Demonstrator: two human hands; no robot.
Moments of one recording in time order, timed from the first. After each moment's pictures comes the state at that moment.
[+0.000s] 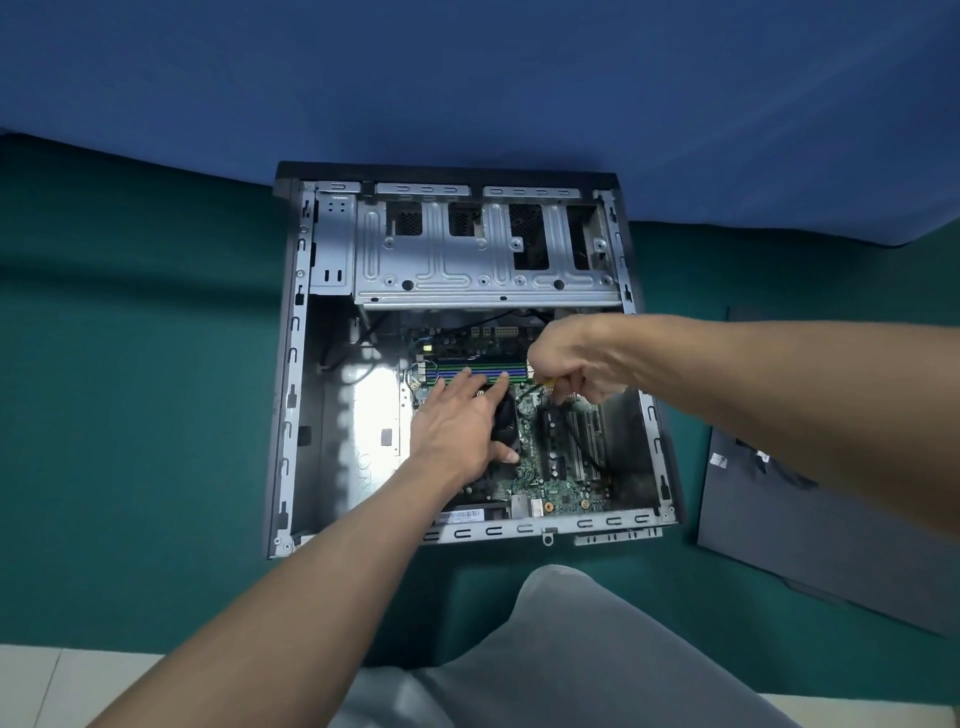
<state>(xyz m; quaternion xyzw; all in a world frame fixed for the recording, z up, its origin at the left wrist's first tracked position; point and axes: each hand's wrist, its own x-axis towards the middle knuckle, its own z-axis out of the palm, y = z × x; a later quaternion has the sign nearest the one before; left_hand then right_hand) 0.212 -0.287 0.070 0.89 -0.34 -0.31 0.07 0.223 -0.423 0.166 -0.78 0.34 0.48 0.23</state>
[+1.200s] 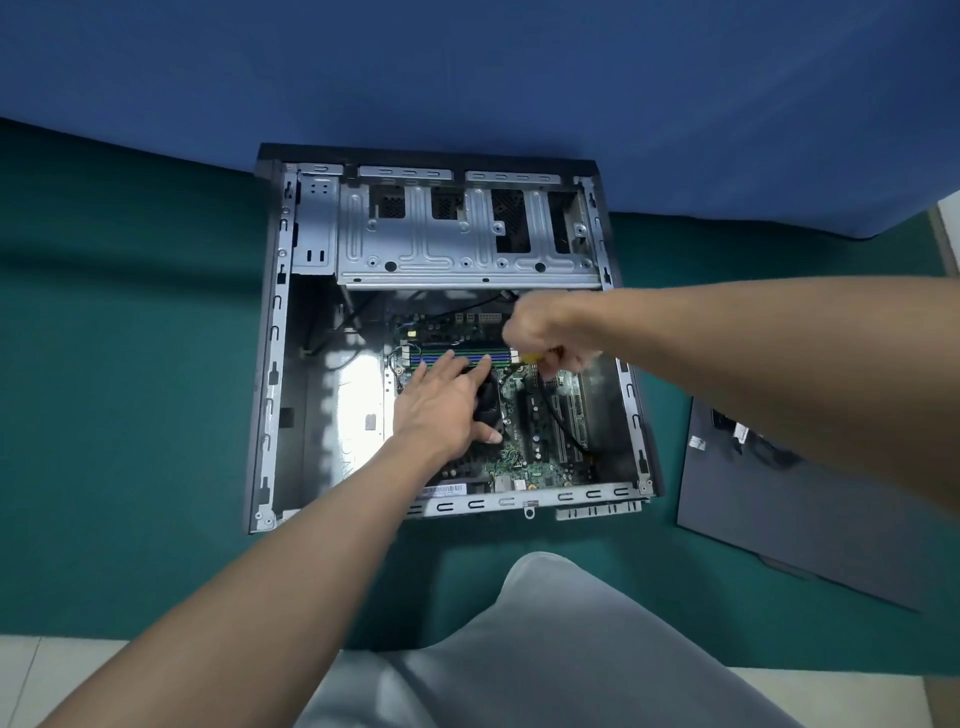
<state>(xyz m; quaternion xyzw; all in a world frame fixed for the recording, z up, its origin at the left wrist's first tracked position) 0.213 -0.285 0.064 0.89 -0.33 -0.32 0.09 0.223 -0.419 0.162 -0.82 0.31 0.44 0.16</state>
